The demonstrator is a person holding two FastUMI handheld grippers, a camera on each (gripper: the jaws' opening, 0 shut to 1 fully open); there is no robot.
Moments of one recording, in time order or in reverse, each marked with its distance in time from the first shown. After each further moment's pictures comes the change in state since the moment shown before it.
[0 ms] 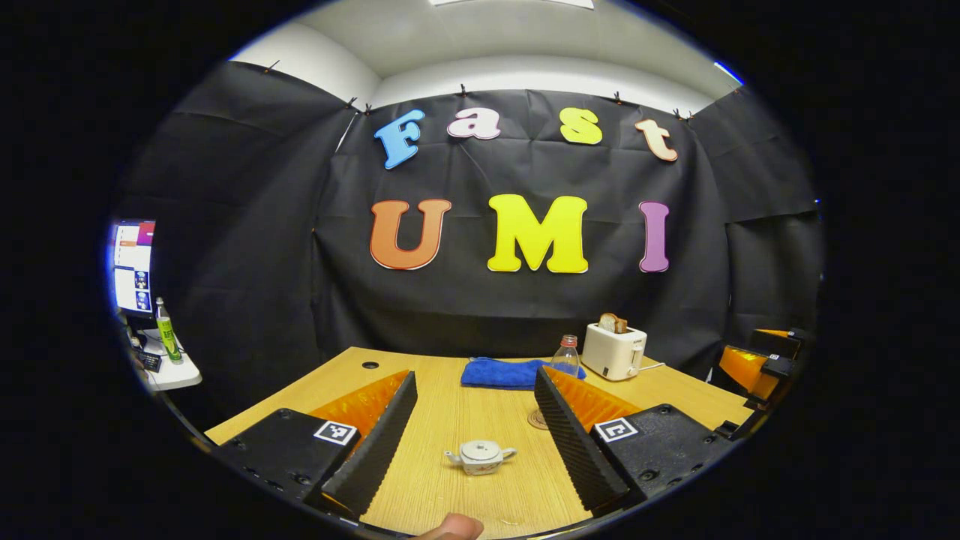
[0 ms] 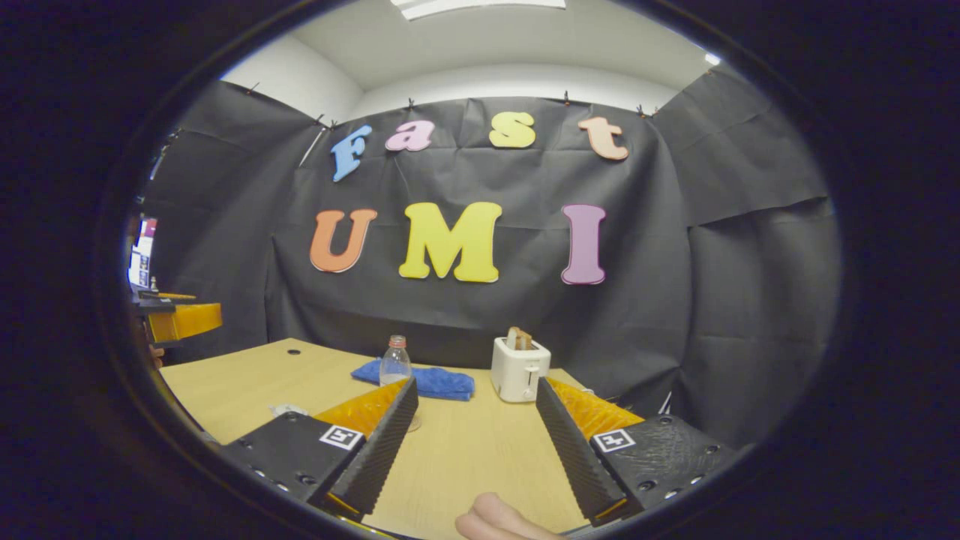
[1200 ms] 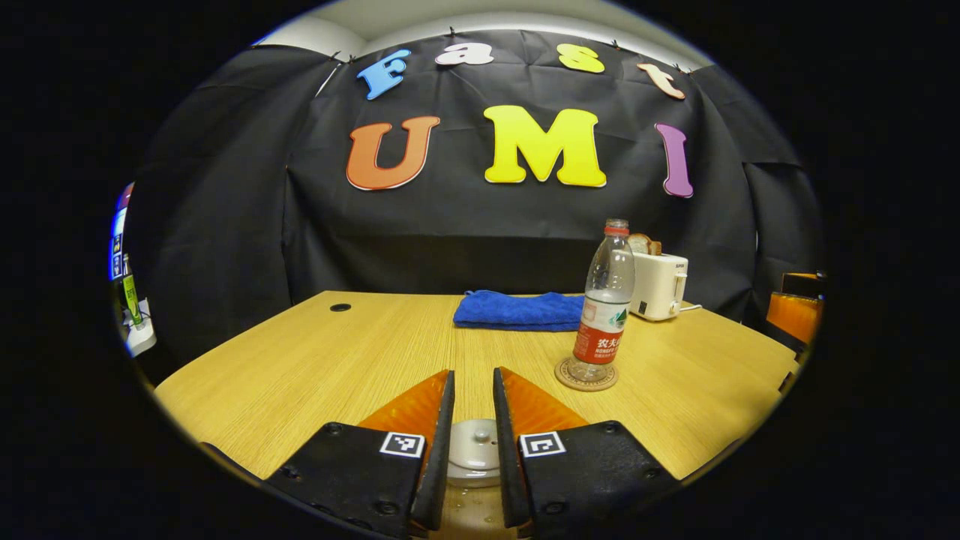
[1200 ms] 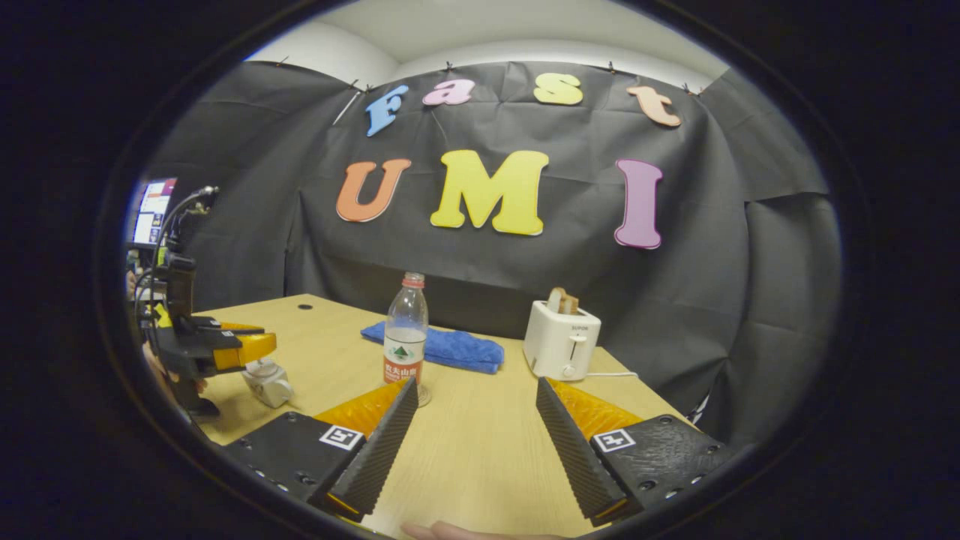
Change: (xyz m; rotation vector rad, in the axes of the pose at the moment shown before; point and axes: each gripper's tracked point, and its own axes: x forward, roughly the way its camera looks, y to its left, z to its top) left arm 0.128 -0.009 -0.144 0.010 0.146 -0.011; right arm 0.095 0.030 -0.092 -0.095 0.116 0.140
